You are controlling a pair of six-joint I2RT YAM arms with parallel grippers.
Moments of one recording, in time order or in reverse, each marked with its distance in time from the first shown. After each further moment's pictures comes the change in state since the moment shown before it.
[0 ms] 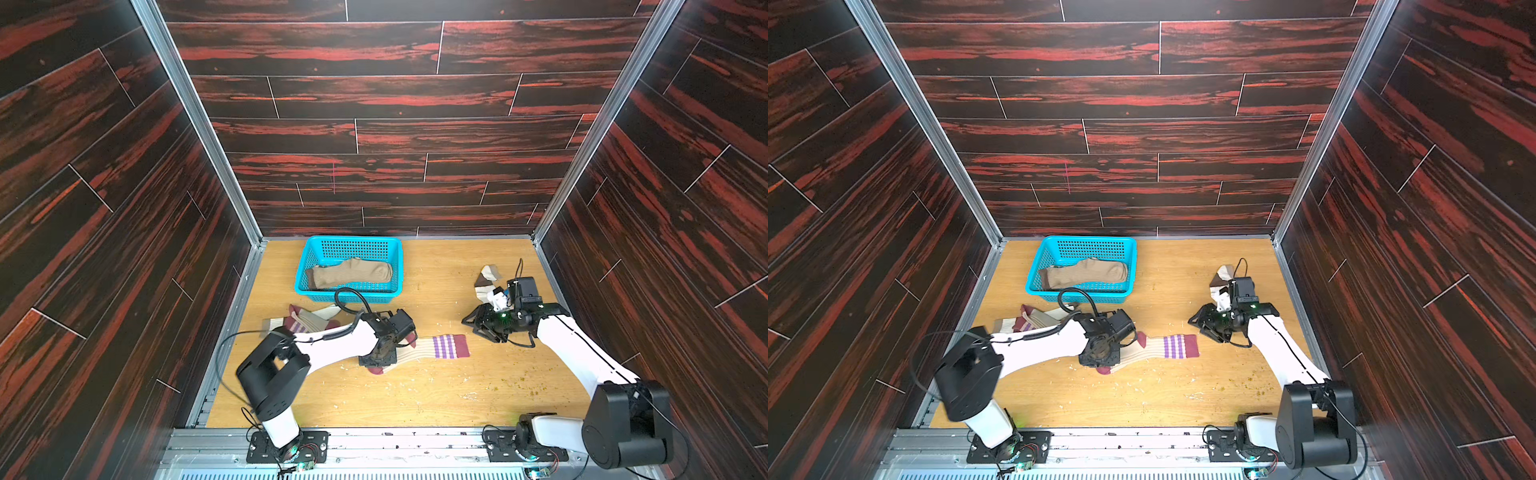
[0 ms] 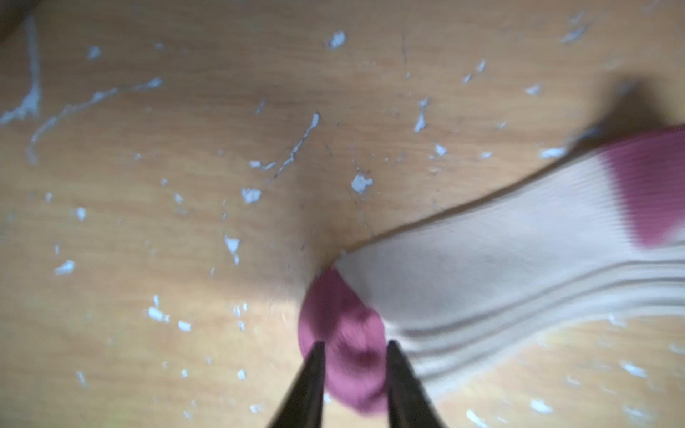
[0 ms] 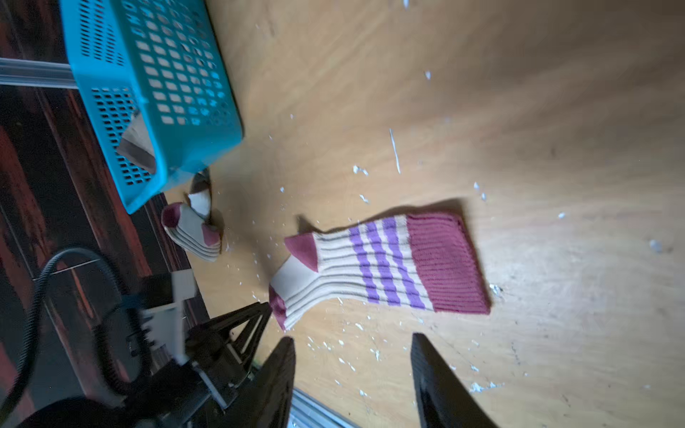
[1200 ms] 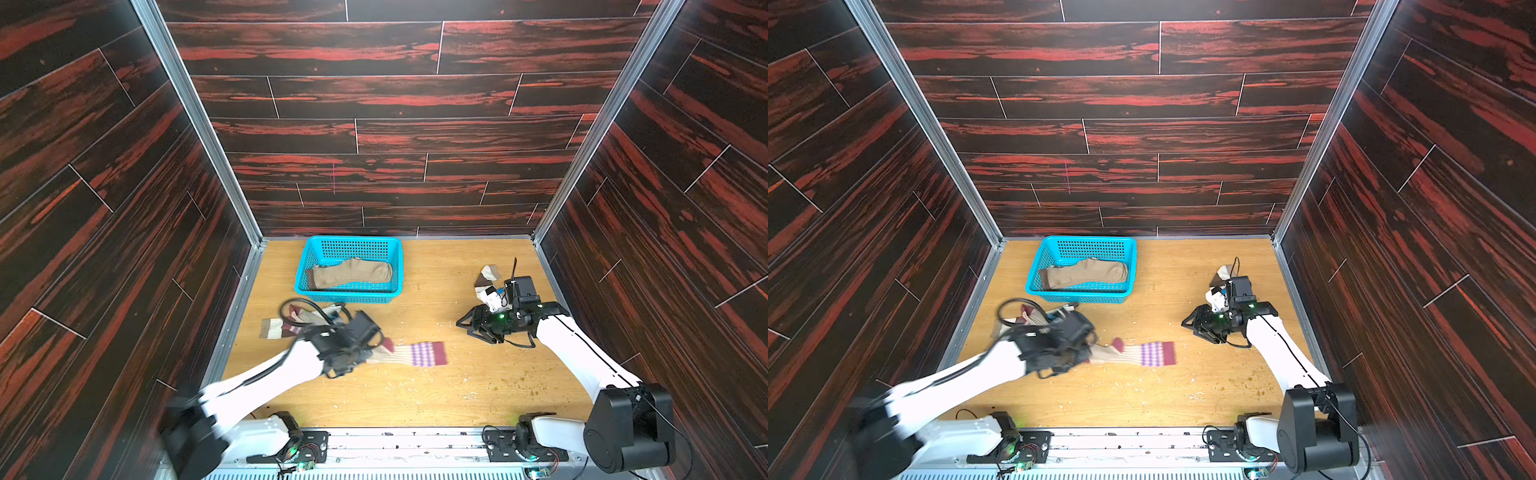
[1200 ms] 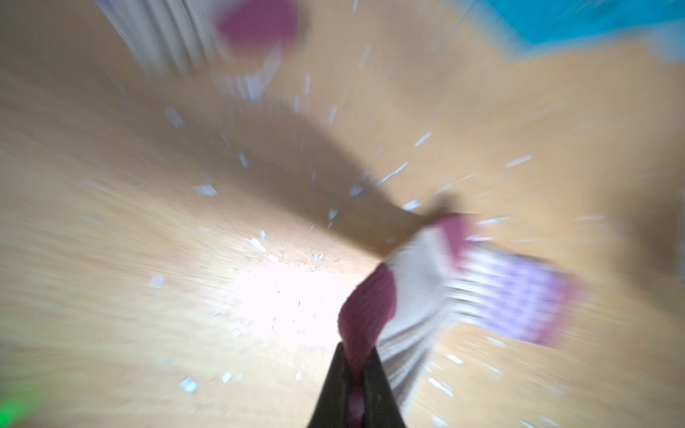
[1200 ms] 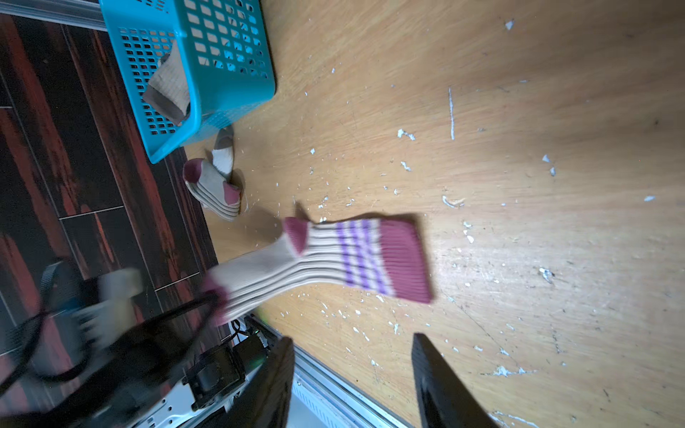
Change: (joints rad) left arm 0.066 -0.536 -0.146 -0.084 -0.089 -0.291; right arm 0.028 -0.016 0.026 -0.040 -0.088 -0.060
